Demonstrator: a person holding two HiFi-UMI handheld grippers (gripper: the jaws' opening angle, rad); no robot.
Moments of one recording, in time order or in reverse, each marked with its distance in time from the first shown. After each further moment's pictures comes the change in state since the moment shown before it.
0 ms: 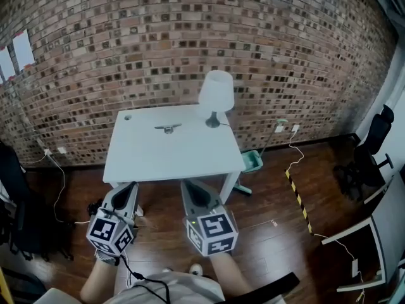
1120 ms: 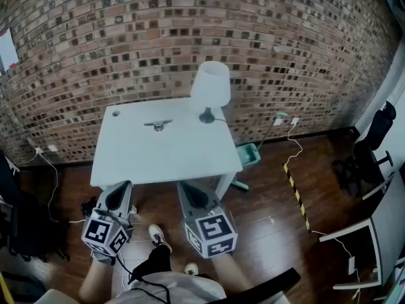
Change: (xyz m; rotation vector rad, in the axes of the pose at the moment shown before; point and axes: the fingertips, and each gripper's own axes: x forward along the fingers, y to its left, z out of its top) left arm 0.074 0.014 -0.024 -0.006 0.015 -0.007; right arm 0.045 -0.060 -0.025 -0.005 0.075 0.025
